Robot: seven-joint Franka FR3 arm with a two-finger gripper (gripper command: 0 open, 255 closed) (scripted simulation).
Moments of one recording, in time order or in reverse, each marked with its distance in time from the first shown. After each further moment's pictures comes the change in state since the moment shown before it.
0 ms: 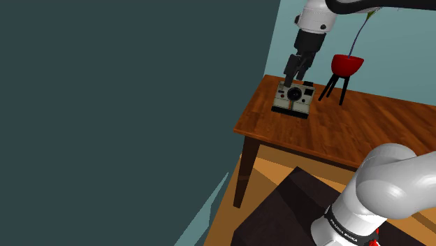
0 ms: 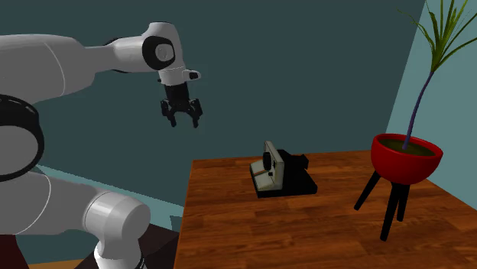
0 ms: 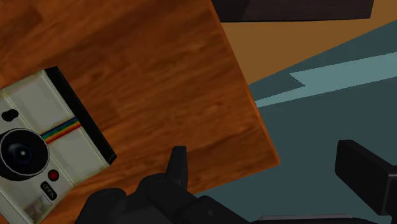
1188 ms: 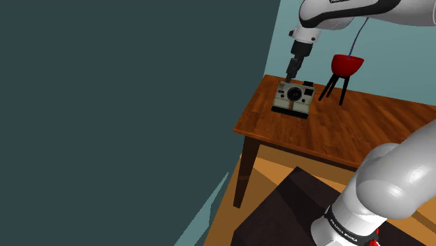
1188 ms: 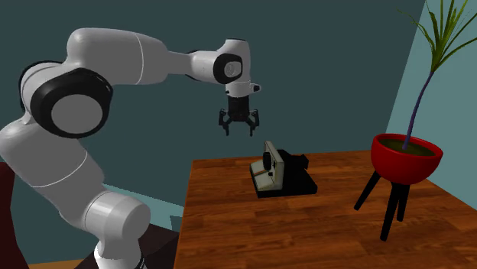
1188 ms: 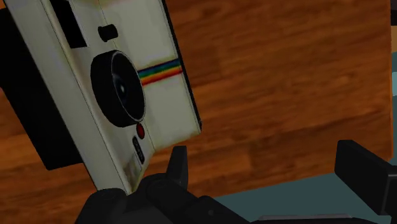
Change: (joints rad) arm 0.008 0.426 -0.383 0.253 -0.011 0.171 -0.533
